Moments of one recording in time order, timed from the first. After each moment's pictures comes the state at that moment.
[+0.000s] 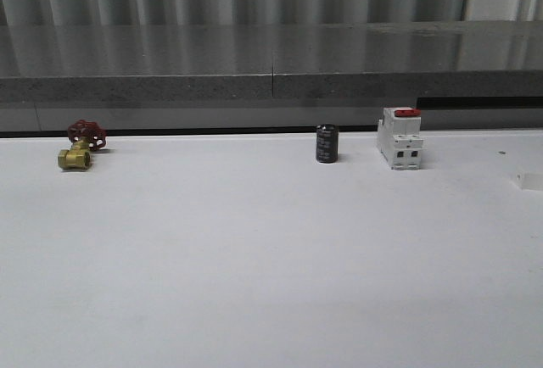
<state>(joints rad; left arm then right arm) -0.07 0.69 -0.65 0.11 0.69 -0.24 0.03 -0.01 0.03 -0.02 0.07 0.11</state>
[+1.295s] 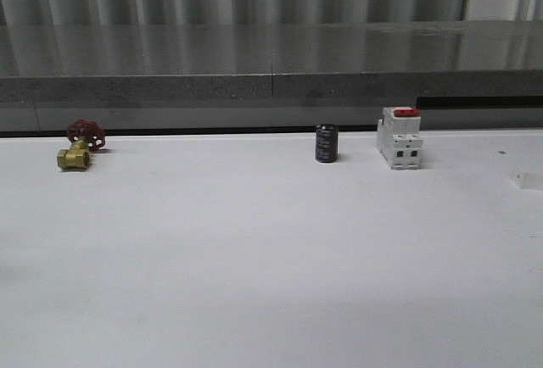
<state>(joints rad) 0.17 1.48 -1.06 0.12 0.81 -0.09 0.03 -0.01 0.03 -0.02 0.07 0.11</state>
